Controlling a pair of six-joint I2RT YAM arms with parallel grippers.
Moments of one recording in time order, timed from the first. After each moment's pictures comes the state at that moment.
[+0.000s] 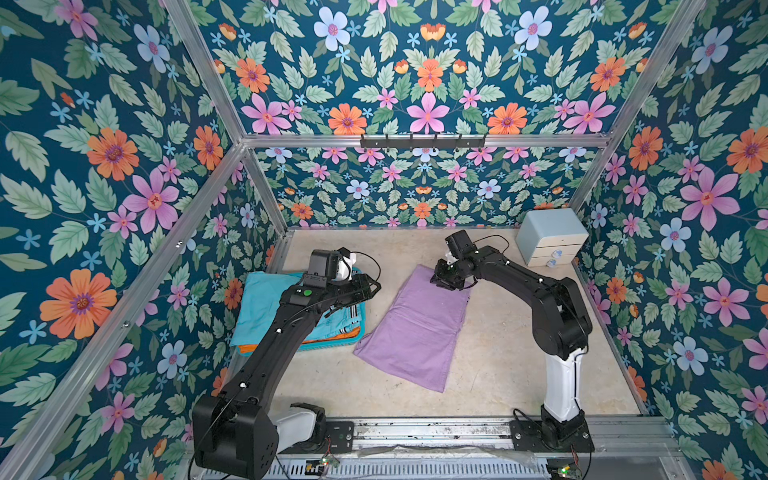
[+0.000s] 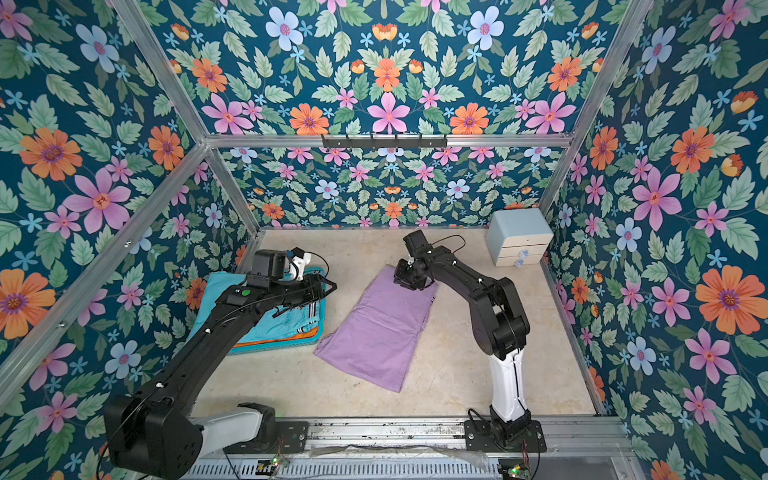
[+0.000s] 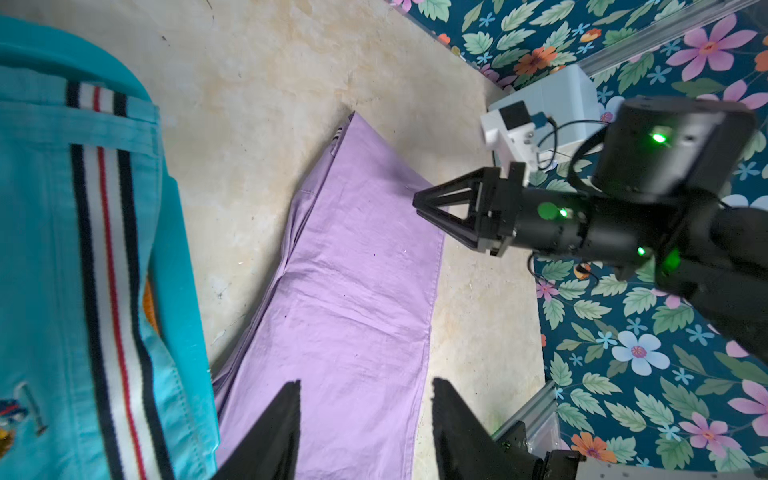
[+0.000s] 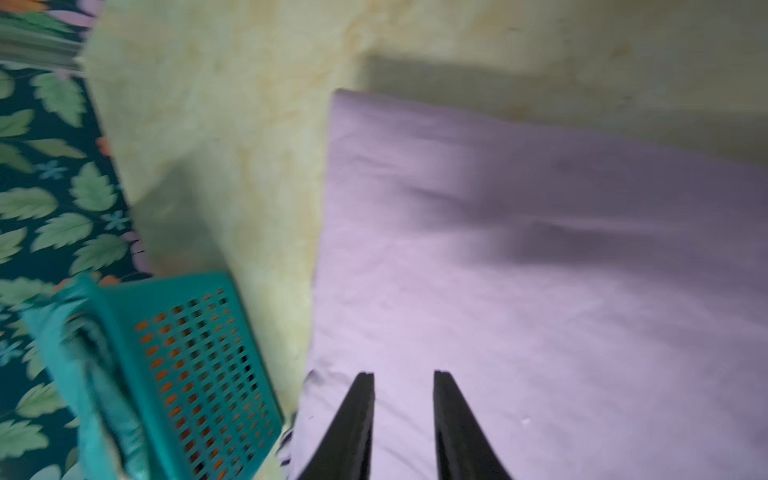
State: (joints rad) left arm -0.29 1.23 1.04 -0.59 0.47 -0.52; right arm 0.51 2.10 1.66 -0.66 -0.31 0.78
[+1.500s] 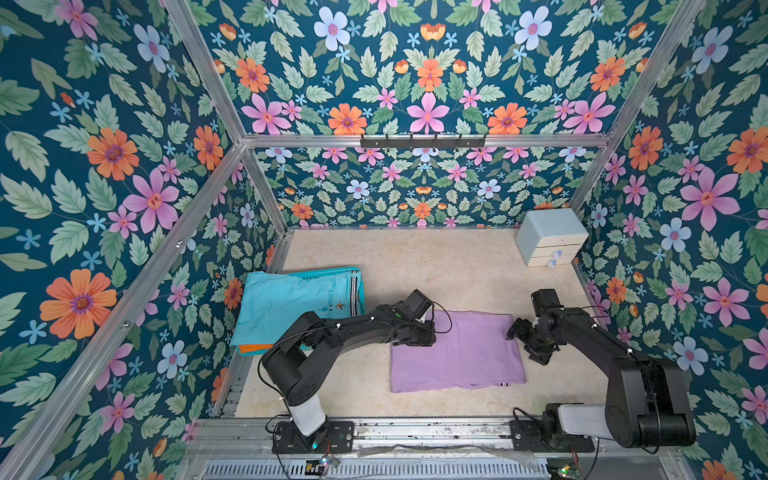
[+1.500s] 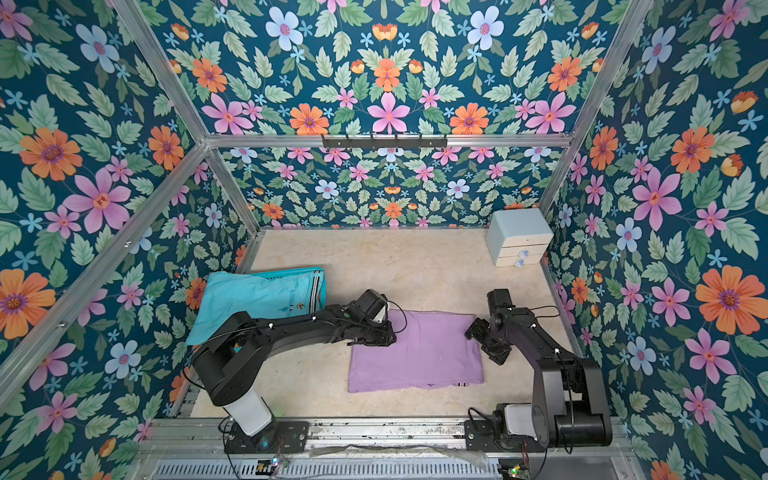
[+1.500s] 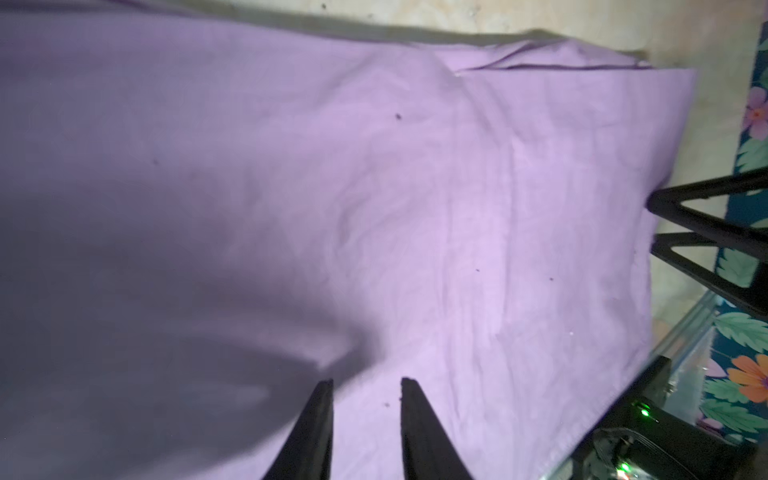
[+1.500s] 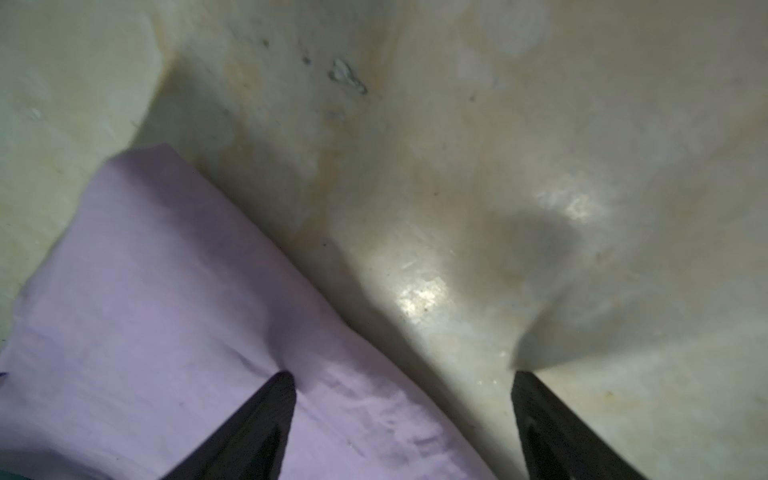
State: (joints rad) left arm -0.86 1.74 0.98 -0.31 0.22 -0.70; right arm 0.06 1.36 0.66 -0.71 -0.19 0.73
